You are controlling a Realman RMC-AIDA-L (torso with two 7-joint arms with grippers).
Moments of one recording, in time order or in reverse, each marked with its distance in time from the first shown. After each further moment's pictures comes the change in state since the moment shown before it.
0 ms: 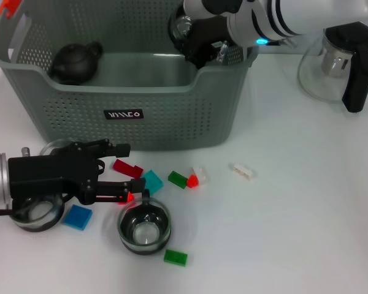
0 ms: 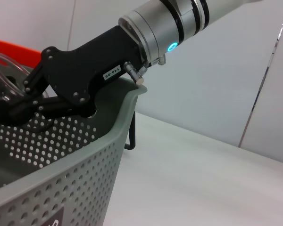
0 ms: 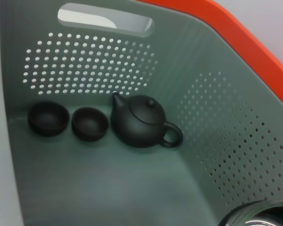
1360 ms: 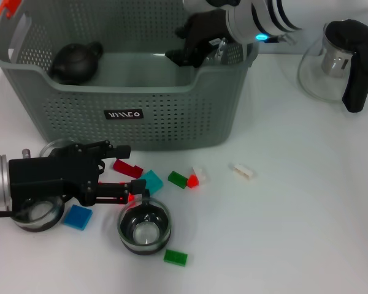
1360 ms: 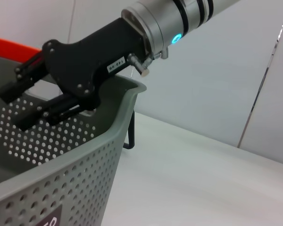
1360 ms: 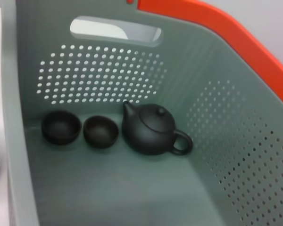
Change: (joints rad) left arm 0.002 0.000 0.000 -0.008 0.000 -0.001 0.002; right arm -0.010 -0.003 -0.001 -0.059 -0.011 -0.070 0.037
